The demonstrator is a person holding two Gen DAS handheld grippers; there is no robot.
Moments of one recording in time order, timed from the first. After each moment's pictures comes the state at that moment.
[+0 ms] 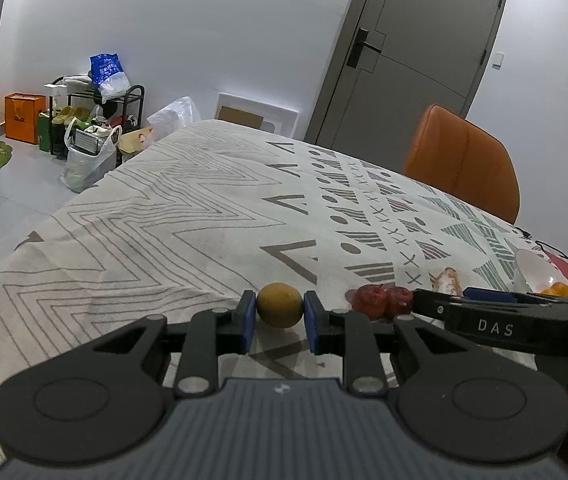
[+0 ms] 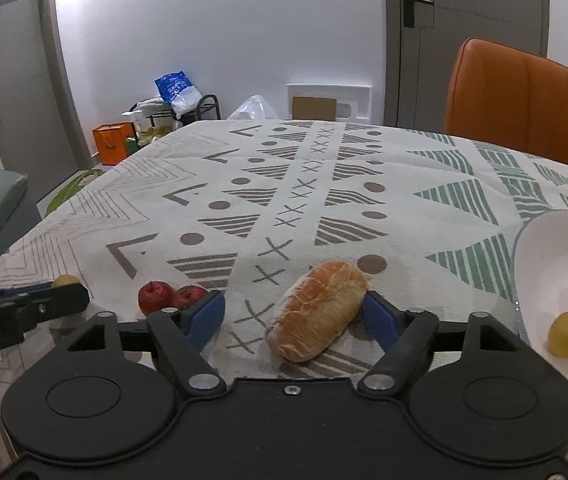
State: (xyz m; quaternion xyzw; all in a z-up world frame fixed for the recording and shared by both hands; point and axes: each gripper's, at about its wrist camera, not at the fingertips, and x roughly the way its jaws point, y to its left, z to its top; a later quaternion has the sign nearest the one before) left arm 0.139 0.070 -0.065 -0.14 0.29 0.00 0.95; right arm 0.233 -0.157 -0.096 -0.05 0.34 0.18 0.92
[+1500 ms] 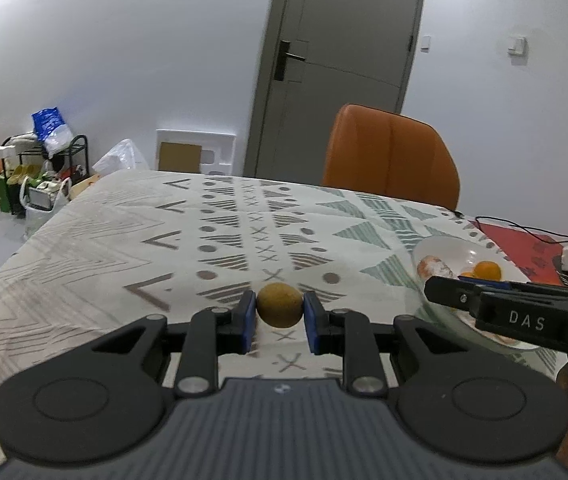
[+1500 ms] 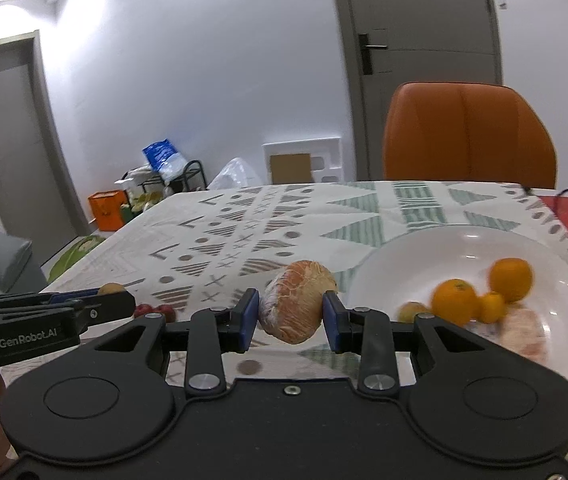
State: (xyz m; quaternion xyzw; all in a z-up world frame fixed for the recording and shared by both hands) left arm 0.127 -0.032 -0.023 -0.07 0.26 -0.06 0.96; right arm 0.179 -0.256 -0.050 0.02 0.26 0.17 0.95
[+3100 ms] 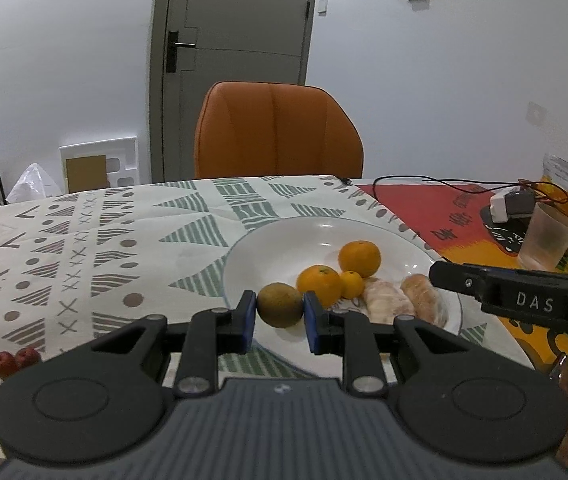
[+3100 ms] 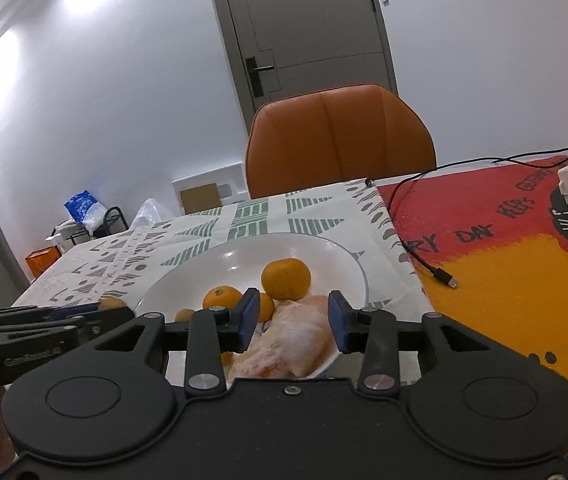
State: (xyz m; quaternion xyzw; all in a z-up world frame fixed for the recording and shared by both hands) left arm 0.157 -0.177 -0.026 0.00 0.27 -0.18 0.95; right arm 0.166 -0.404 -0.052 0.08 0.24 0.05 0.96
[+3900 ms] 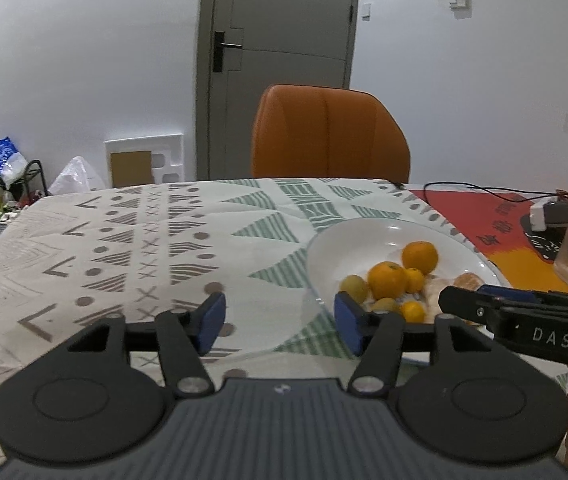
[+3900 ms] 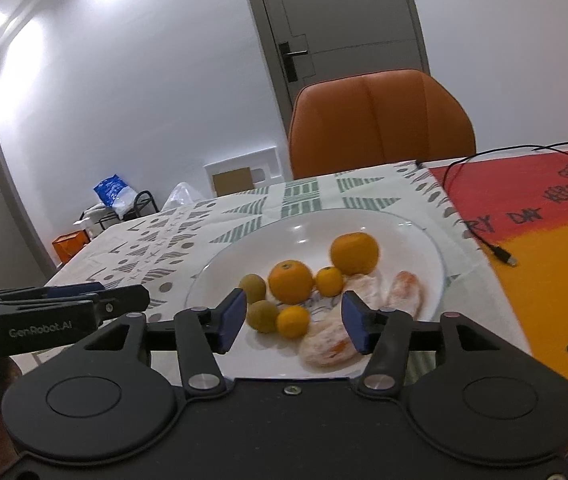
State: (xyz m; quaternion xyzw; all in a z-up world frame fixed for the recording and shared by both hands) left arm 0.145 -0.130 -0.018 -0.01 0.27 -0.11 0.96; right arm 0.165 -0.364 -0.058 0.08 0.26 0.10 0.96
